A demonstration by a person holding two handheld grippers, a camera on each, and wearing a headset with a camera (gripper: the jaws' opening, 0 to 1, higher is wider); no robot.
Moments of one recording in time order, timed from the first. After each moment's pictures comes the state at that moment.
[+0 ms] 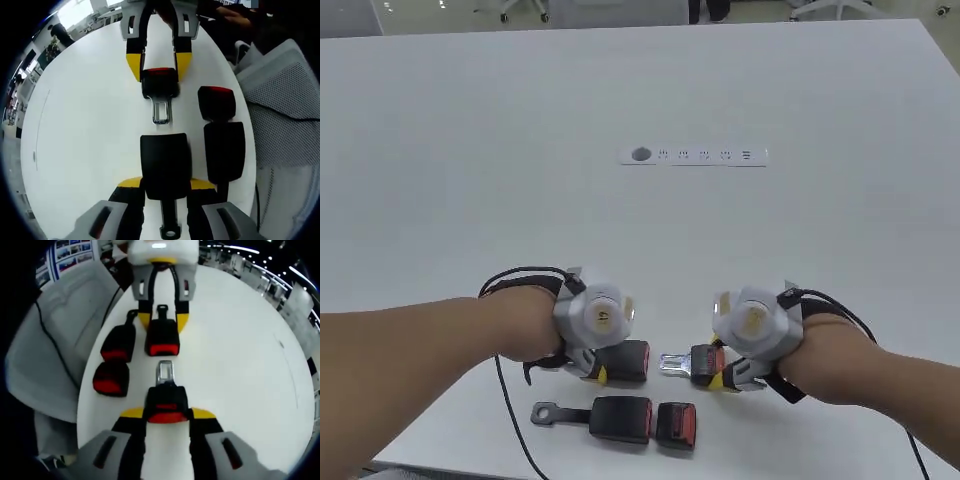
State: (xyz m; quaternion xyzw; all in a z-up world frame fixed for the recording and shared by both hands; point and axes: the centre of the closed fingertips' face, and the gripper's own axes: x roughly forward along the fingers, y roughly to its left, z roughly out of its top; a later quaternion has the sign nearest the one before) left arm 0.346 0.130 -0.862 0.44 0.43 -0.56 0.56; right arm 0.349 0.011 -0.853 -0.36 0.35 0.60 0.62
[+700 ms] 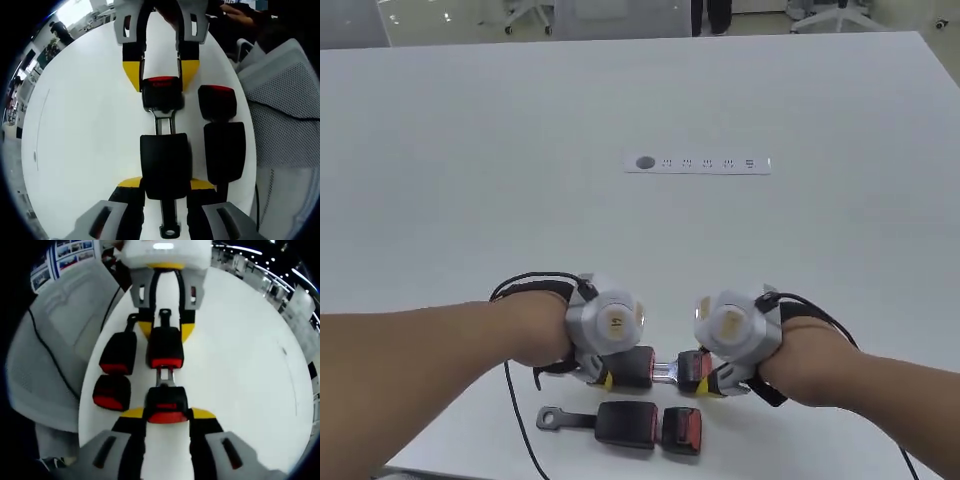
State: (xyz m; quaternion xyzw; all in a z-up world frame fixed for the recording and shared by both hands) left arm 0.343 0.128 -0.861 0.45 0.44 -0.55 0.55; right arm 0.344 0.030 -0.850 -0.37 0.35 0.61 0.61
